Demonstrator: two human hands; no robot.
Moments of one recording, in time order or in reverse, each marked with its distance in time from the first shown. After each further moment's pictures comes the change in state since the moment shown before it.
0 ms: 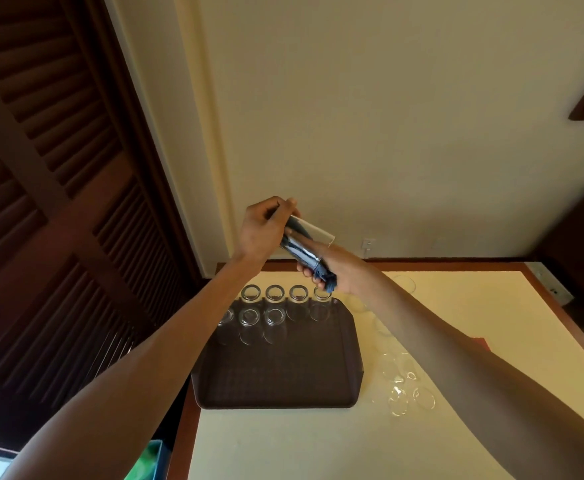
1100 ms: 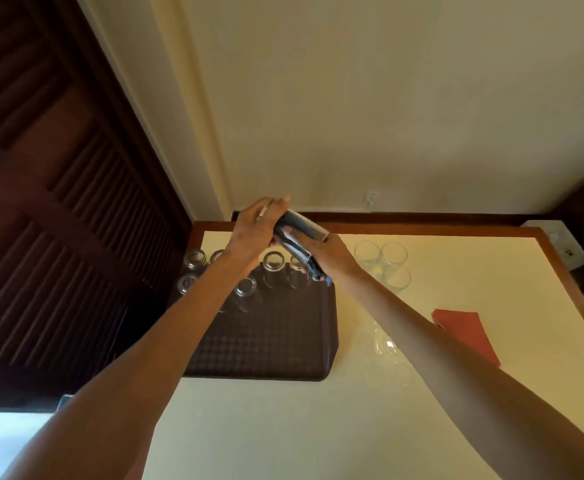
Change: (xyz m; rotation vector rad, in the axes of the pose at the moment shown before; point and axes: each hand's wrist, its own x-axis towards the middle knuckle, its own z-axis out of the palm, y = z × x) left_hand 0.010 -0.074 0.077 -0.117 -0.031 -0.406; right_hand 0.074 0.079 -0.079 -0.135 0.138 -0.173
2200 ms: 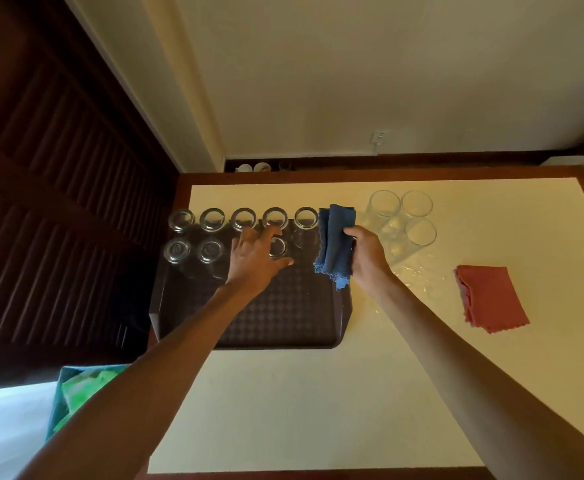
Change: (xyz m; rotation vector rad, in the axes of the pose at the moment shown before) left_hand 0.019 -0.182 -0.027 1.112 -0.054 0.162; right_hand 0.030 0.118 -0.003 0.716 0.183 0.388
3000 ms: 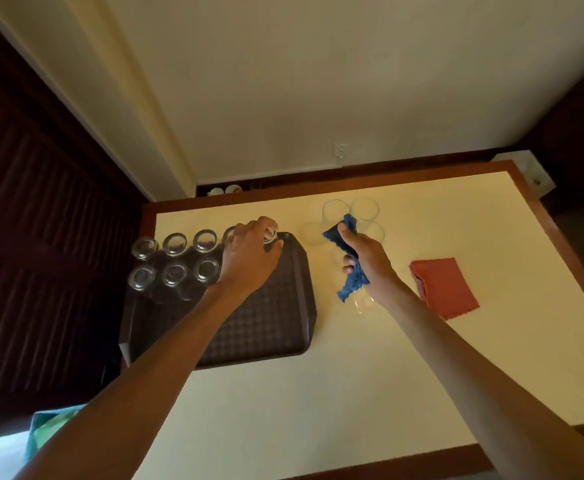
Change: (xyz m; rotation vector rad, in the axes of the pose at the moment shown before) left_hand 0.002 0.087 -0.027 -0.126 0.103 0.153; right_hand -0.042 -0.038 -0.073 -0.134 0.002 -0.152
